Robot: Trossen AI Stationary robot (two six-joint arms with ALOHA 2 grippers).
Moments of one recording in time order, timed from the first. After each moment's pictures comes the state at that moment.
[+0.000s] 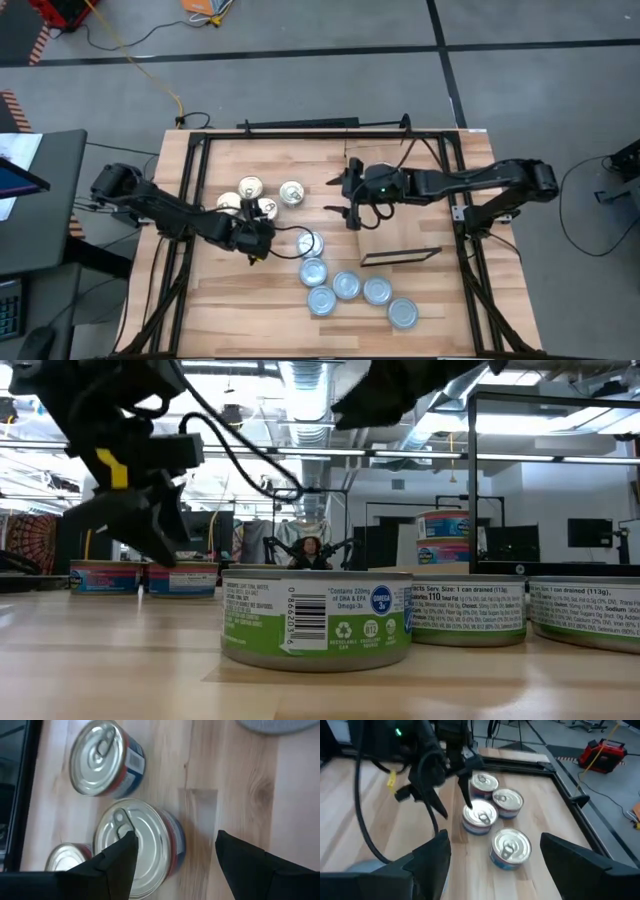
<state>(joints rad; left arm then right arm) -0.31 1.41 0.73 -0.51 -0.64 -0.22 -0.02 1.42 1.05 -0.04 0.12 -0.13</state>
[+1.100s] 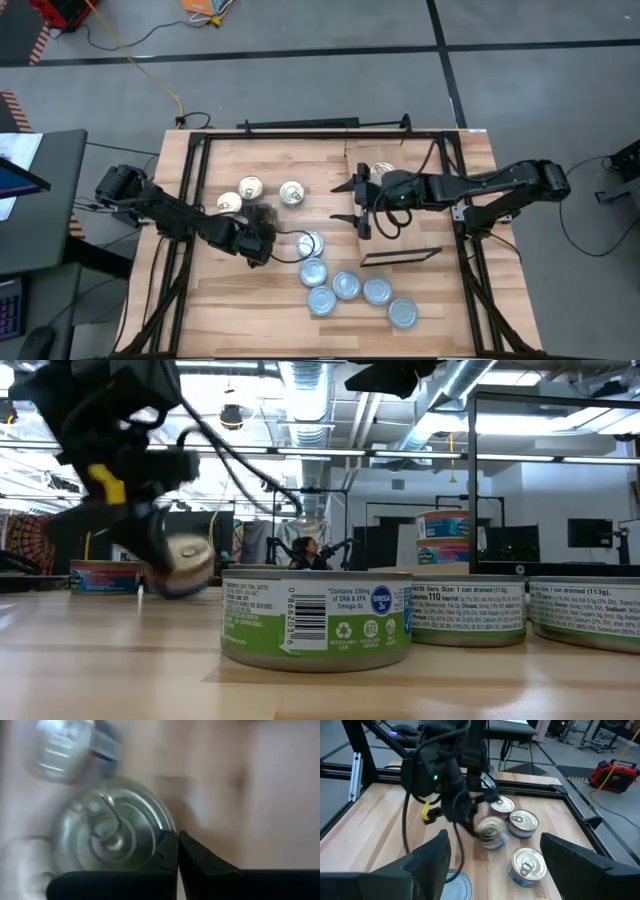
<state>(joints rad) -0.34 1.49 0.73 -0.56 -0.50 -0.33 0.07 1.32 1.03 -0.02 0.13 -0.09</state>
